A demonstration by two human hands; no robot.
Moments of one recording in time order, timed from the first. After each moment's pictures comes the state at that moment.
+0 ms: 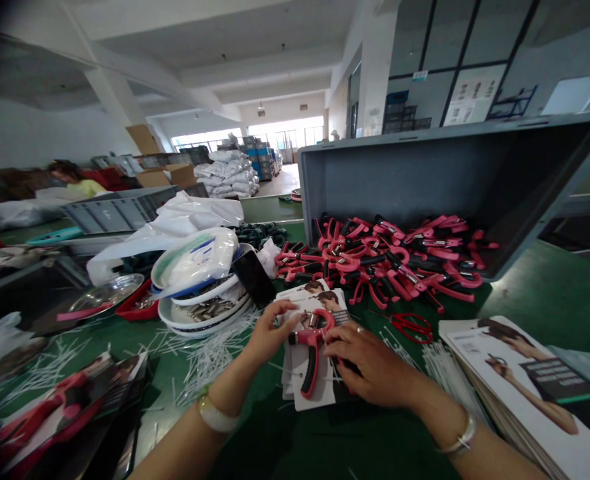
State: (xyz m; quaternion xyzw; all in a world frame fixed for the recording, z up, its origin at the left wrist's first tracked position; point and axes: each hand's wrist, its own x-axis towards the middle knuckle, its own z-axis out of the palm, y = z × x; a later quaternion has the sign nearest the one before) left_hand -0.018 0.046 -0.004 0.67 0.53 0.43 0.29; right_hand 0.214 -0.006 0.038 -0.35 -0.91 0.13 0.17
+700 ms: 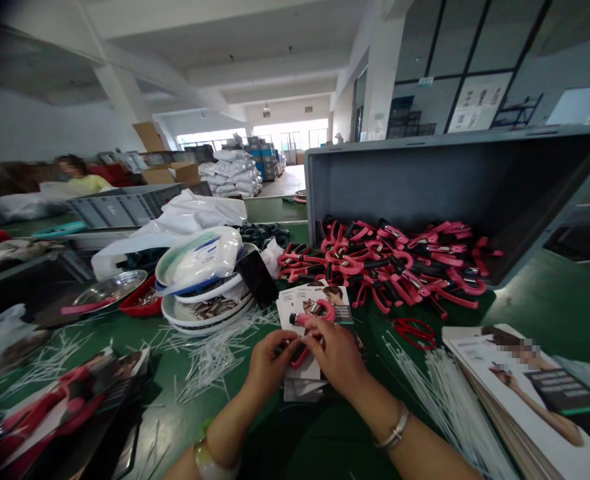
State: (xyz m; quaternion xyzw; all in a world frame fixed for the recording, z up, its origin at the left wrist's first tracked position) left_hand -0.013 0.009 -0.030 0.65 0.52 0.48 0.29; right_hand 0.148 0.010 0.011 -0.49 -0.76 0.20 0.38
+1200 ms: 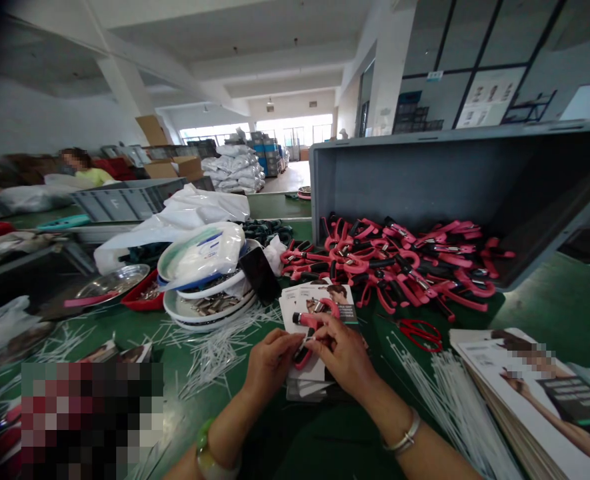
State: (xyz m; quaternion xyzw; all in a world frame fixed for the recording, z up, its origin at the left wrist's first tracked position) left_hand -0.023 0.006 -0.033 0.76 0.45 0.46 0.09; right_hand 0.150 0.011 0.006 -0.48 -0.71 0.30 0.41
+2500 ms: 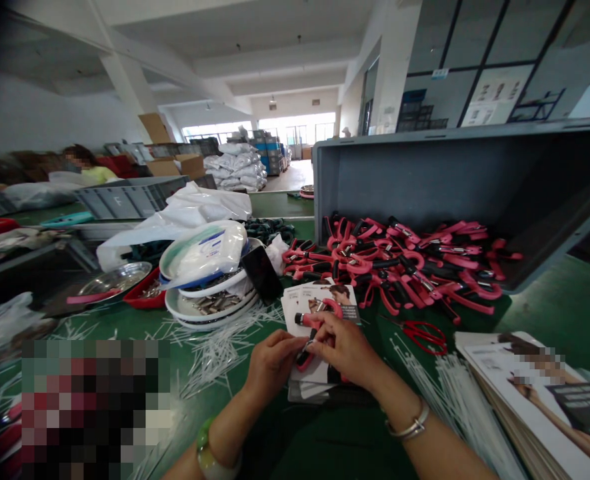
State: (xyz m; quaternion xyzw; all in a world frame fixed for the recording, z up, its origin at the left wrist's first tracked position) left_hand -0.026 0.008 -0.035 0.77 0.41 0.48 0.08; right_hand 0.155 0.025 0.021 -0.44 -0.76 0.36 0.33
